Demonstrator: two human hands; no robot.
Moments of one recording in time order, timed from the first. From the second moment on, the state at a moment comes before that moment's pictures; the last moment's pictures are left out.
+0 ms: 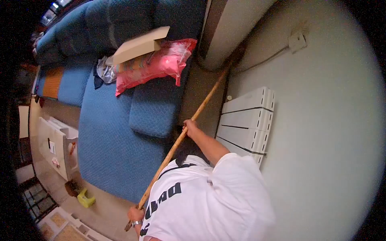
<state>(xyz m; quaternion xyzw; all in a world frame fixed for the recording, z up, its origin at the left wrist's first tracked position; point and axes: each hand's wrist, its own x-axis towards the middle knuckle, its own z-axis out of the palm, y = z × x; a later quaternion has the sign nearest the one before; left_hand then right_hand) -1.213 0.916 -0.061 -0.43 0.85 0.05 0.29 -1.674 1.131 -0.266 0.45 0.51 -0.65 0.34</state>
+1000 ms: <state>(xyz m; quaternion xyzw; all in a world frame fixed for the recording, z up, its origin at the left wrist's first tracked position) -1.087 0.841 -0.053 -0.46 0.84 0.10 0.27 -1.557 1.081 -0.153 0.42 0.41 -0.73 0.34</state>
